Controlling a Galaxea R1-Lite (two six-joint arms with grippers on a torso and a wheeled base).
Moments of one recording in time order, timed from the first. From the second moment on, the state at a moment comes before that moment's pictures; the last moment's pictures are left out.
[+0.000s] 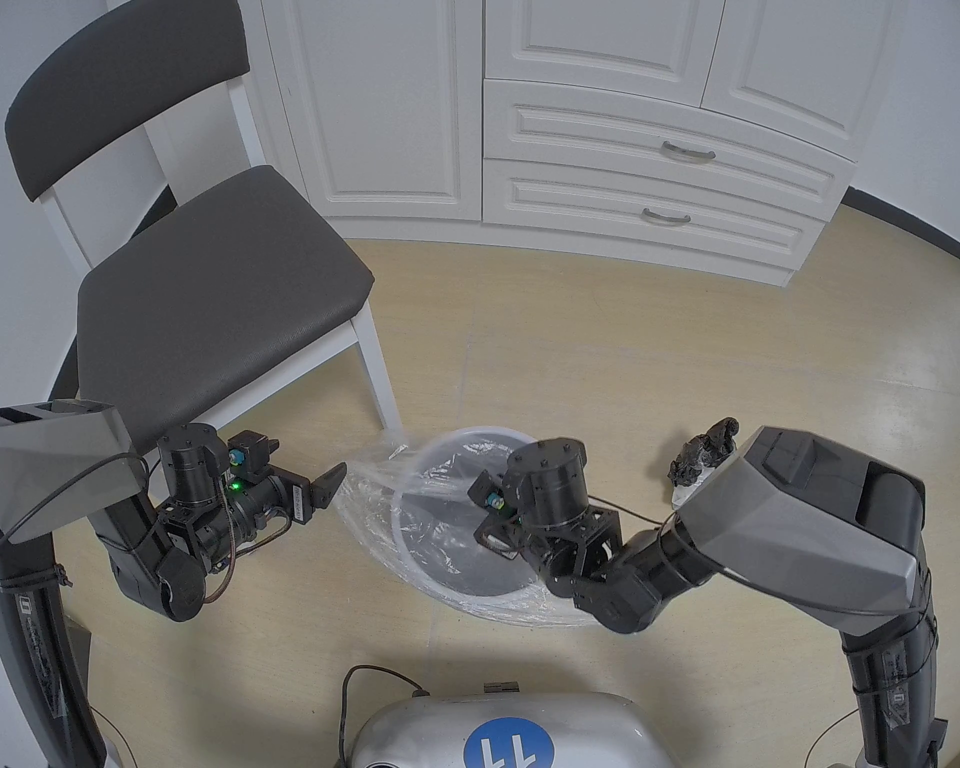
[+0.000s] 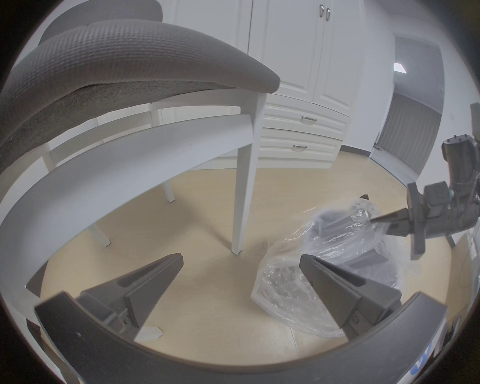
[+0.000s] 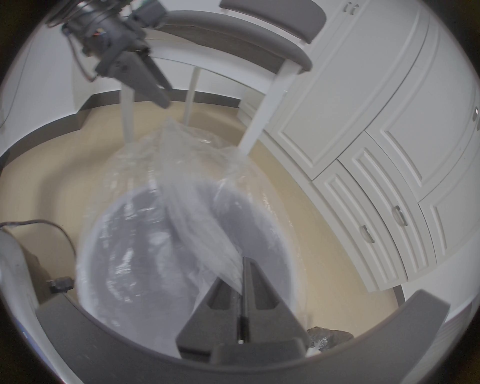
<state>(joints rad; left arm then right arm) -0.17 2.19 -0.62 -1.35 -0.15 0.10 0.75 2.41 -1.26 -0.83 -0.44 -0.66</state>
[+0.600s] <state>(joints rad) -0.18 2.21 -0.69 -1.42 -0.14 -0.02 0.62 2.54 -1.76 -0.61 -0.43 -0.66</state>
